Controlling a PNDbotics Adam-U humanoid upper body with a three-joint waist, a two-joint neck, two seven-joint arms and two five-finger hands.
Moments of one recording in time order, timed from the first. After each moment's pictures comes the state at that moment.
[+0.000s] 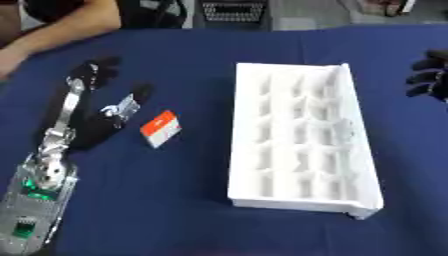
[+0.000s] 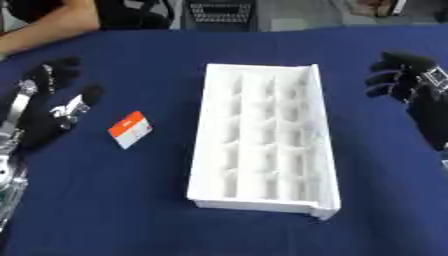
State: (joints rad) left arm -0.19 0.35 -0.07 -1.88 -0.30 0.14 0.08; right arm -0.27 -0.57 -0.07 -1.69 -0.35 -0.09 0.34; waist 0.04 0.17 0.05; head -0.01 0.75
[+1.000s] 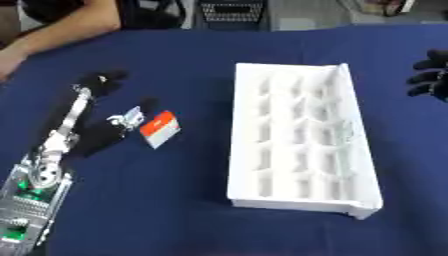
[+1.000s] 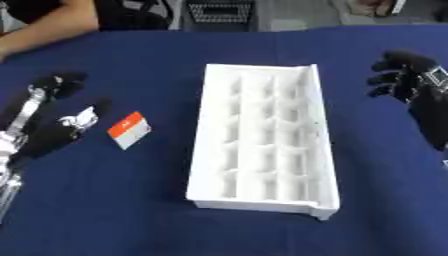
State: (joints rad) left arm -0.18 0.50 -0.12 -1.88 -0.42 0.28 -0.07; right arm -0.27 -0.57 -0.07 -1.69 -0.35 -0.09 0.34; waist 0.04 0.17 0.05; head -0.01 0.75
